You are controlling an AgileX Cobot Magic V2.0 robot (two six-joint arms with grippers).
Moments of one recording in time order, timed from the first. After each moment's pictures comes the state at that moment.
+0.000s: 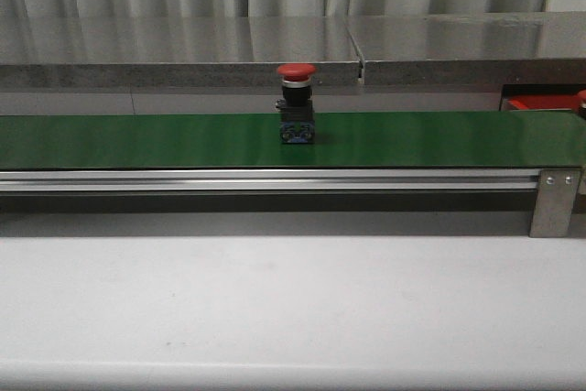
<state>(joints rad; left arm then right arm) -0.10 0.59 -0.64 -0.16 0.67 -0.01 -0.43 1.87 -1.37 0.14 0.71 0.11</state>
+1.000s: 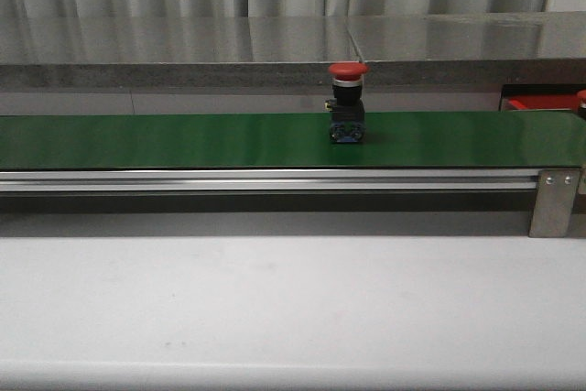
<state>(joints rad) -0.10 0.59 -0.64 -0.16 0.67 -0.01 -0.43 1.89 -1.37 0.15 0.67 0.11</state>
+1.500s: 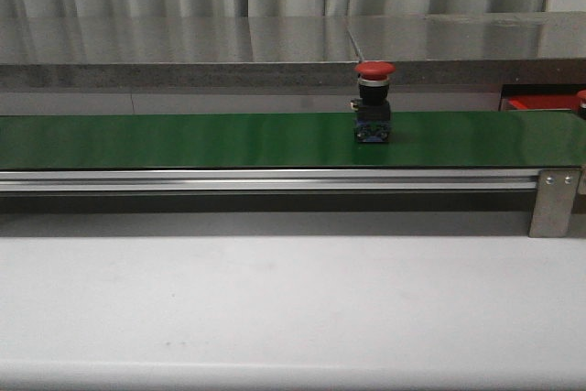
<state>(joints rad) -0.10 0.59 -0.64 -0.16 0.67 -0.01 -0.38 1.69 -1.37 0.03 0.75 0.05</state>
